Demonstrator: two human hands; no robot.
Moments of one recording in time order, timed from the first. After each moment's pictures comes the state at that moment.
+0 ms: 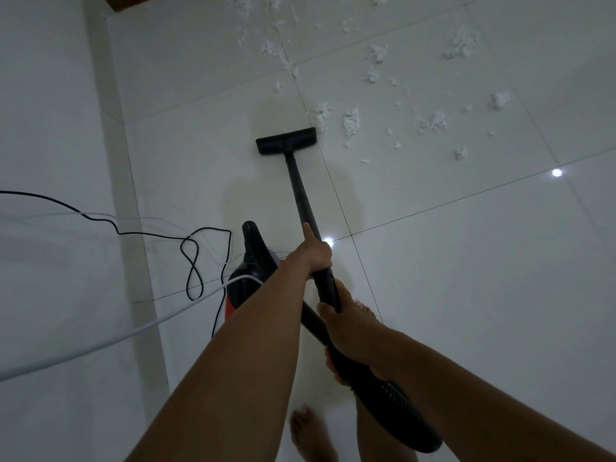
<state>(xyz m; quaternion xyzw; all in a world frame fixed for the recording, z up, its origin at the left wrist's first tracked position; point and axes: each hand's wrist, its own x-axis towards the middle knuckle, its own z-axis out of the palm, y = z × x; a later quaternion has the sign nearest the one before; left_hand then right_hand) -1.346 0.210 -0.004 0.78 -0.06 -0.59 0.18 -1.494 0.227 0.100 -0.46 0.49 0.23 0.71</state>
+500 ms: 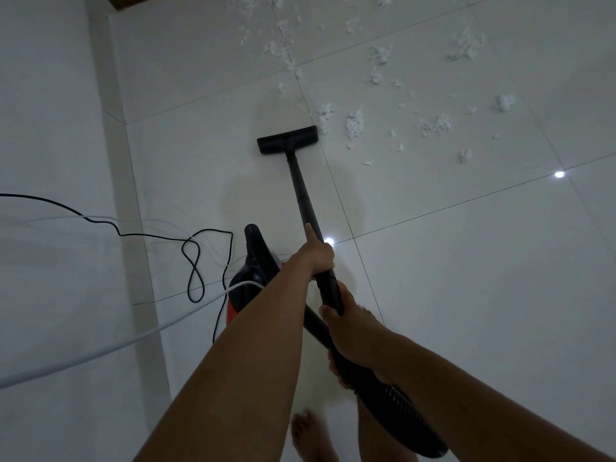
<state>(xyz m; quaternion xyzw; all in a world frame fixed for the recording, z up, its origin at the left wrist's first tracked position) -1.339 0.204 0.000 0.78 -0.06 -0.59 0.19 -1.487 0.222 0.091 -0.48 0.48 0.25 0.69</state>
